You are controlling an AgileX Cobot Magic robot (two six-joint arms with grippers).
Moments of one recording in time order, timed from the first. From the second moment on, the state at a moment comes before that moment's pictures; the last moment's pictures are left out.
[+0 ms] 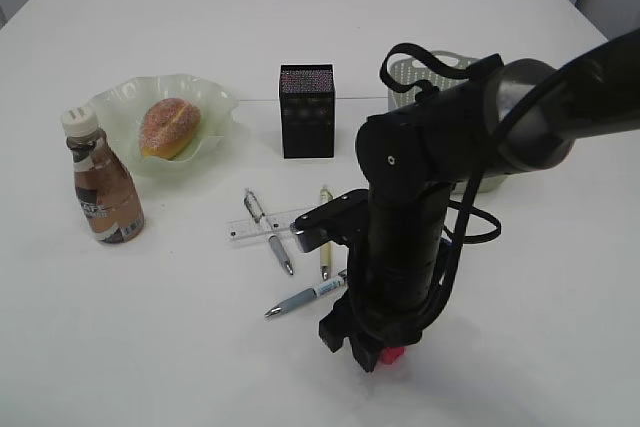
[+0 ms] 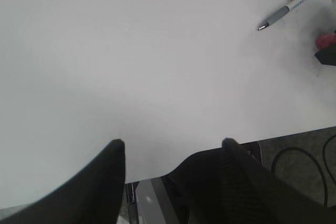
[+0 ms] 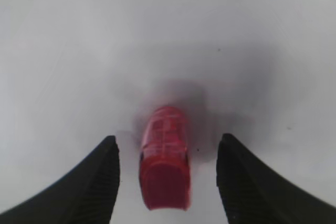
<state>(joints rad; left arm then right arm) -0.30 1.00 -1.01 -0.10 1.24 -0.24 0.61 2.04 -1.26 0.09 0.90 -0.06</state>
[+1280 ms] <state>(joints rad) -0.30 1.00 -1.01 -0.10 1.24 -0.24 0.61 2.01 -1.55 0.09 1.12 0.00</state>
